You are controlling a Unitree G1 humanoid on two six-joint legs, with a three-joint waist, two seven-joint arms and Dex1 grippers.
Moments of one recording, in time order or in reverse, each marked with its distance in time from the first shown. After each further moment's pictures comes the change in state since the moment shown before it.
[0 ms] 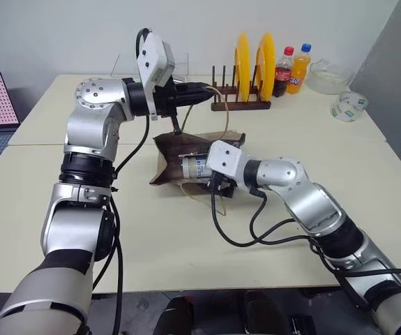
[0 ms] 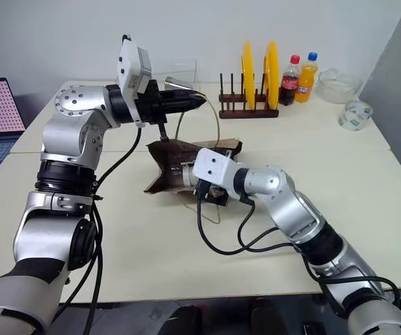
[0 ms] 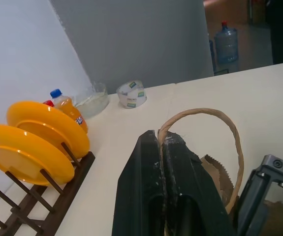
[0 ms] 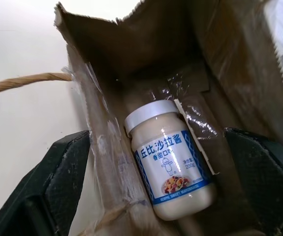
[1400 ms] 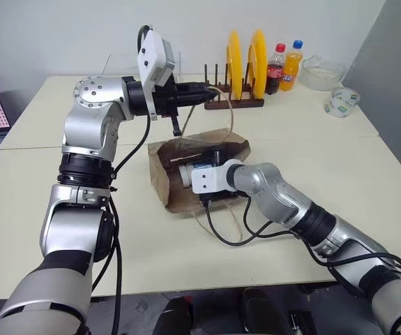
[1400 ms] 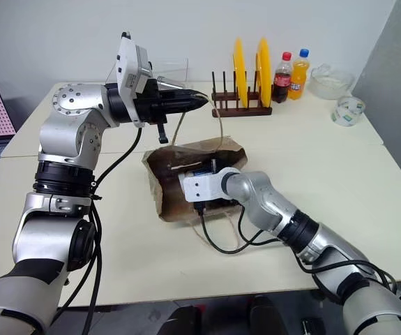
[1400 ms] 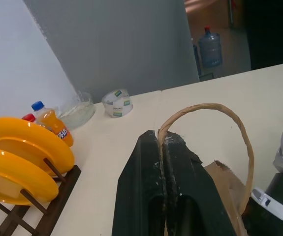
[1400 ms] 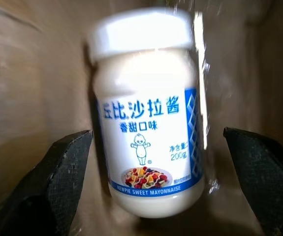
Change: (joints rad) left arm 0.008 0.005 0.000 -0.050 -0.022 0.025 -0.023; right arm -0.154 -0.013 0.313 0.385 -0.469 -0.346 -0.056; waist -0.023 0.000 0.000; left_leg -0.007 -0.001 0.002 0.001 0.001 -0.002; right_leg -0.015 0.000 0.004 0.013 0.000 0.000
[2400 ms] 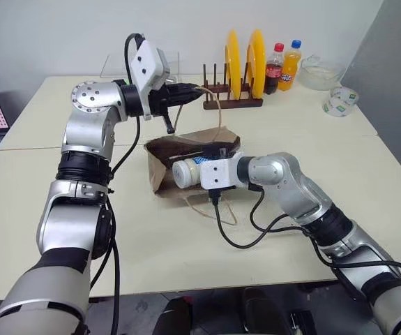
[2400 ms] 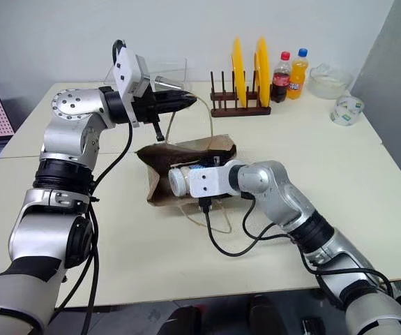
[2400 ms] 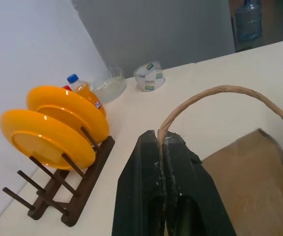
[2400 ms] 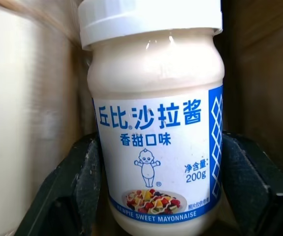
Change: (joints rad) left arm -0.032 0.016 -0.003 0.211 0.120 -0.208 0.069; right arm 0.088 -0.022 -0.292 -0.210 0.202 -0.105 0.267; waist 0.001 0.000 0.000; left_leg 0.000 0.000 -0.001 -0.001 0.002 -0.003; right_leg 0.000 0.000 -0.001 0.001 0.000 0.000
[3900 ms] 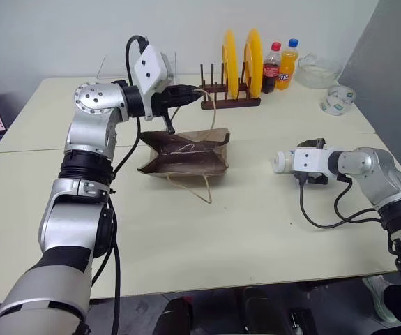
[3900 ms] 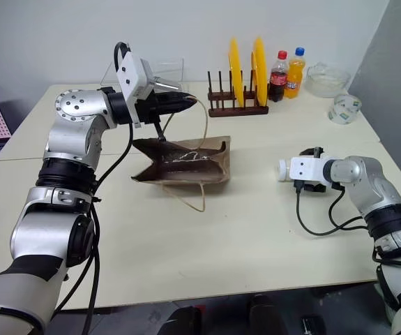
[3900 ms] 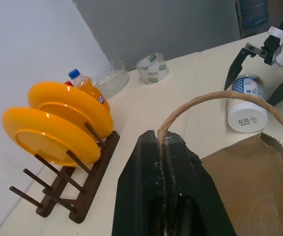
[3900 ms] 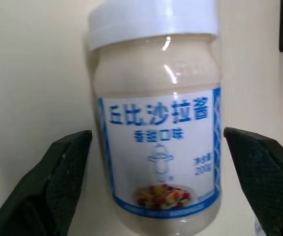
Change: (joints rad) left arm -0.006 -0.011 -0.002 0.032 0.046 -0.046 0.010; right arm 0.031 -0.428 -0.131 0.558 -0.083 -0.338 -0.072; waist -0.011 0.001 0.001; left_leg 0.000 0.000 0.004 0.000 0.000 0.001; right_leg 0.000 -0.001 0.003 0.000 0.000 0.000
